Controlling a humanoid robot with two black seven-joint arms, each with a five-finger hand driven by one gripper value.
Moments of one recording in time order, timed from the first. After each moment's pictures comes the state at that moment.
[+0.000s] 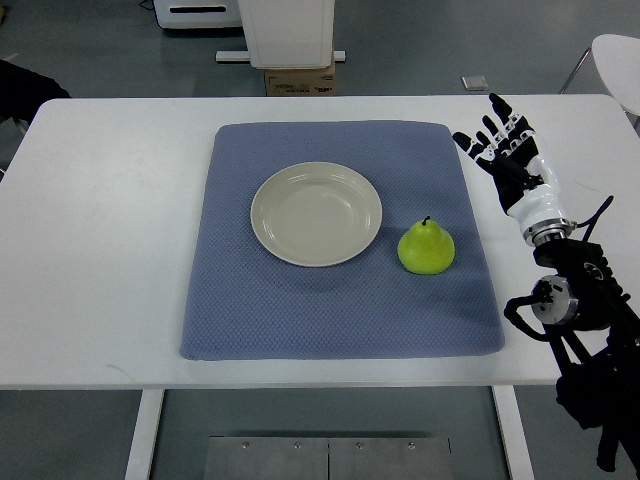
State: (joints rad) left arm -0.04 0.00 -0.11 -0.19 -0.10 0.11 -0.12; right arm 0.39 0.00 1.33 1.14 -0.86 -0.01 0.21
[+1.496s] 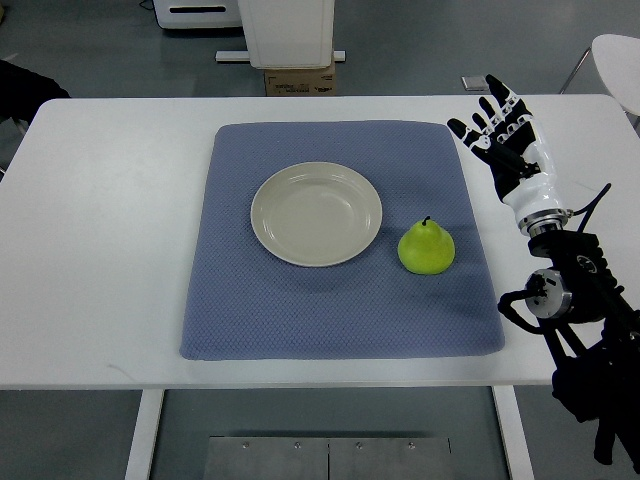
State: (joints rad) left arm -0.04 0.00 -0.11 -0.19 -0.10 0.11 -0.12; right arm 0.42 0.00 1.30 1.14 -0.86 -0.02 0.27
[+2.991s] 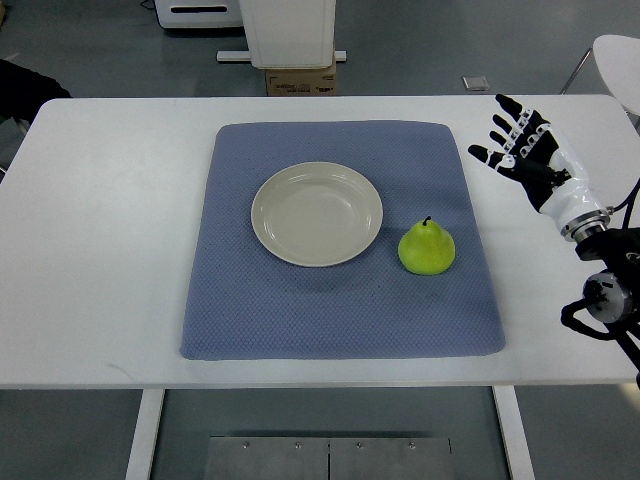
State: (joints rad) left arm -0.04 0.00 -0.11 -0.19 -0.10 0.11 -0.12; right arm 0.50 -0.38 0.90 1.14 -0.56 0.00 0.33
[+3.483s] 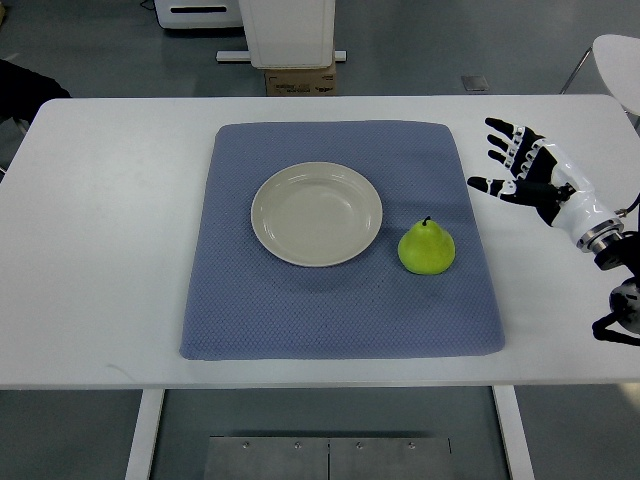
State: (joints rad) left arm -0.04 0.00 -0.11 -0.19 -0.10 0.11 -0.12; right arm 0.52 -0.49 0.80 1.16 -0.65 0.08 0.34
